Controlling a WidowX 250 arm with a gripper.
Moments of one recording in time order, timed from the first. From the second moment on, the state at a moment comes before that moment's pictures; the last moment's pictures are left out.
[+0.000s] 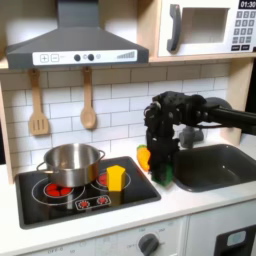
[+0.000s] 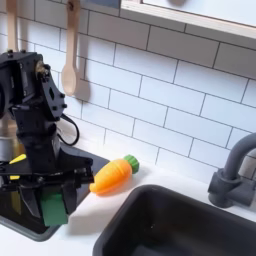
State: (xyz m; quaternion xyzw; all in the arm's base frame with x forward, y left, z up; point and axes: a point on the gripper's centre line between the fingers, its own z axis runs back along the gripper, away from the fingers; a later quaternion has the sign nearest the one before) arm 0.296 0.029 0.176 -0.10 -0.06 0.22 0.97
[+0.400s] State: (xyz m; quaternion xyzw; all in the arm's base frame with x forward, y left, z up) arm 0.287 -0.008 0.175 -0.13 -0.04 0.12 0.98
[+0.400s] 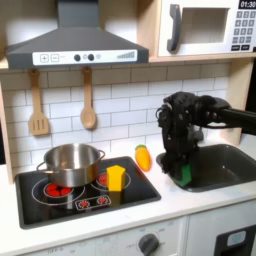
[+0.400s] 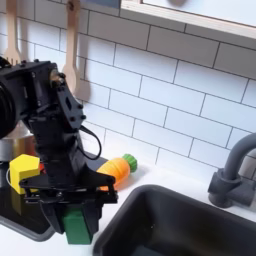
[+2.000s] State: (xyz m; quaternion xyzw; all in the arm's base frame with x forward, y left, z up) arm 0.285 0.014 0.163 -0.02 -0.03 0.04 1.00
